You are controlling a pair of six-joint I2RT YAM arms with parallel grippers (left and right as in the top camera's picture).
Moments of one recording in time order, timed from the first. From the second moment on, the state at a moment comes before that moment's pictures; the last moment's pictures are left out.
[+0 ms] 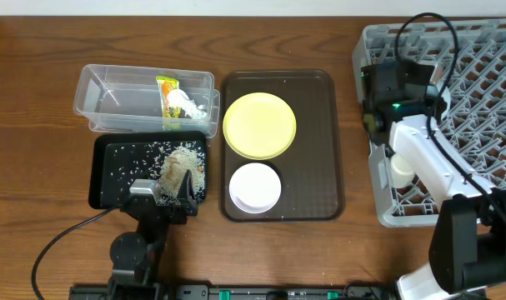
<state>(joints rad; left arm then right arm) -0.09 0.01 0.03 -0.13 0.05 -0.20 0.20 1.73 1.19 -0.55 1.15 0.27</state>
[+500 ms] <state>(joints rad) -0.09 0.01 0.03 -0.13 0.05 -0.20 0.21 1.73 1.18 -0.46 1.26 0.12</state>
